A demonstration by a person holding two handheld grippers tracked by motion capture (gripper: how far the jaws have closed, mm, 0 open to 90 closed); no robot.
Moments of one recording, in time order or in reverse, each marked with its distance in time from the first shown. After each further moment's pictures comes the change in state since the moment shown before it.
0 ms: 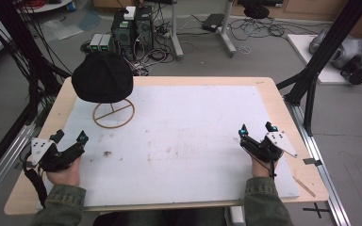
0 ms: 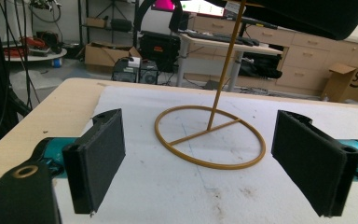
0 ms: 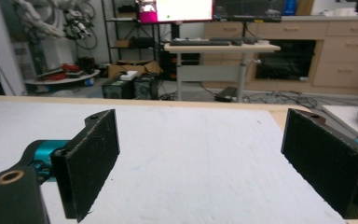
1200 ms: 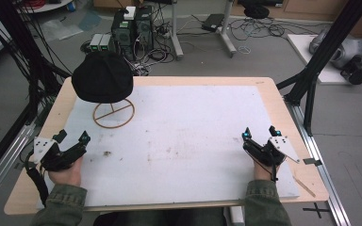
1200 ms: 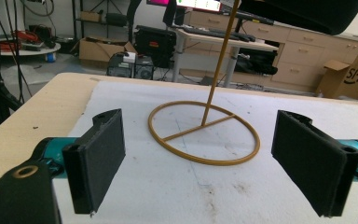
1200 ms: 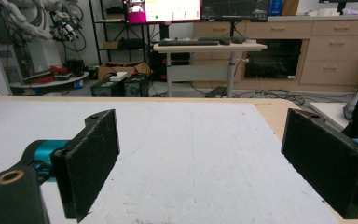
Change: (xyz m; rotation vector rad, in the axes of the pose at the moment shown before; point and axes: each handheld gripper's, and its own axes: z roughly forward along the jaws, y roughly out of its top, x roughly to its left) left arm -0.002 -0.001 0.003 0.022 -0.018 -0.009; right arm -0.006 -0.008 -0.006 -0.006 -0.036 -0.001
